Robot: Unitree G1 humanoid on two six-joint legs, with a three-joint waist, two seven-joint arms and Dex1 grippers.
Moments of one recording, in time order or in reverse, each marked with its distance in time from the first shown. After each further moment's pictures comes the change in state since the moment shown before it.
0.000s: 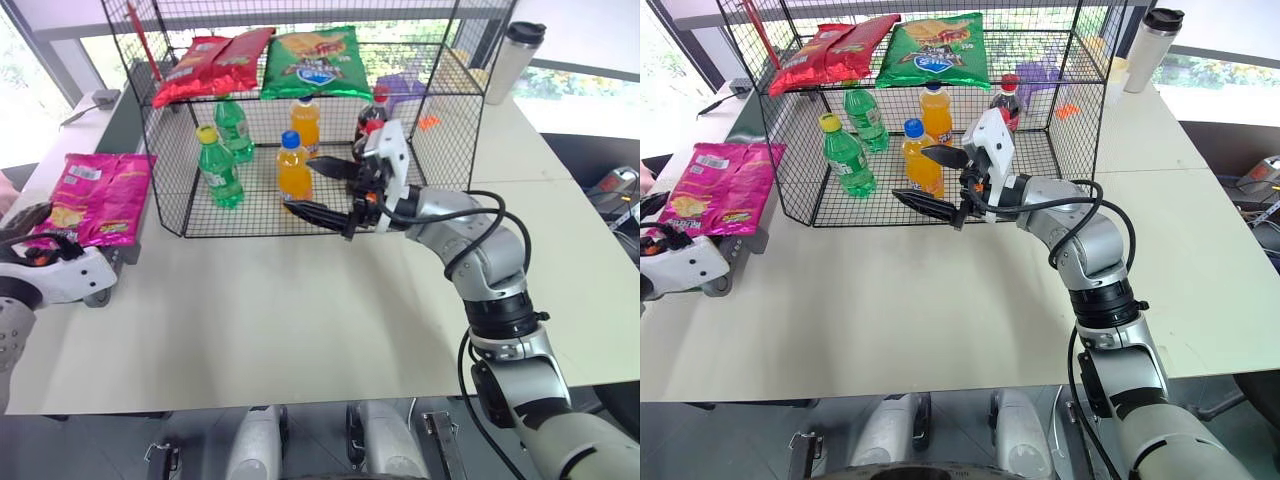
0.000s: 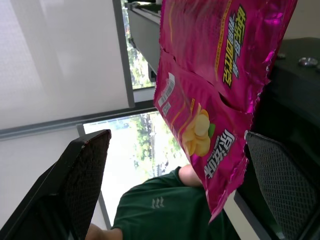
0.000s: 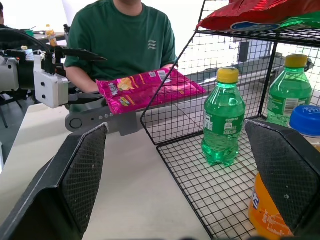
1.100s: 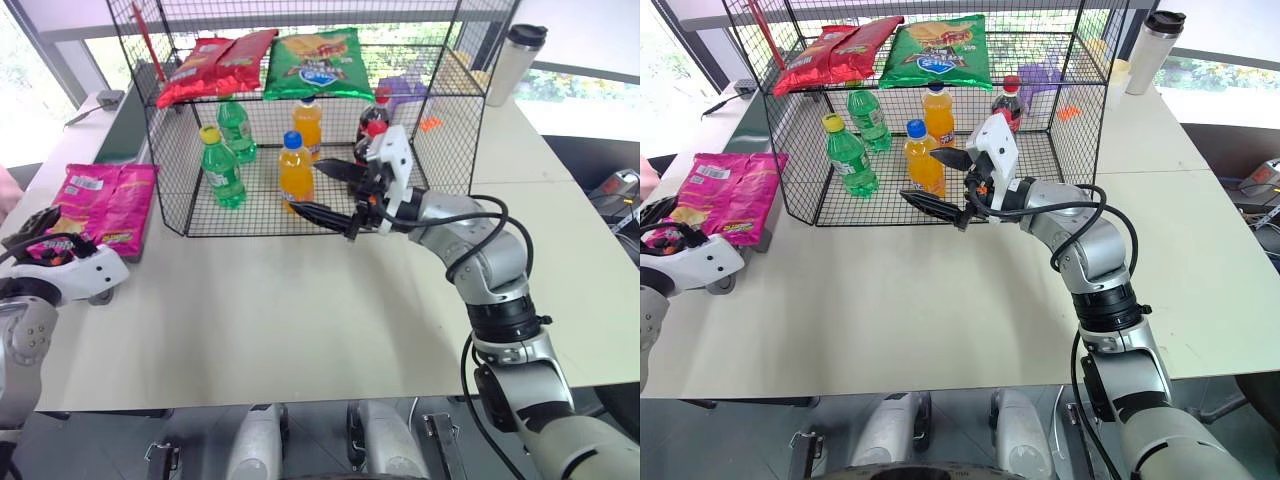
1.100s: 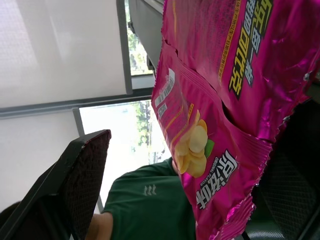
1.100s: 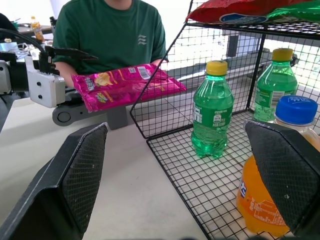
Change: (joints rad) left arm -0.096 -0.084 -0.081 0.030 0.073 0.085 0.028; right arm 0.023 -0.011 0.001 -0.006 -0.029 -0.012 -0.025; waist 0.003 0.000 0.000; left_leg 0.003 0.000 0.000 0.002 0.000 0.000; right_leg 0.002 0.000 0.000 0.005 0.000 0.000
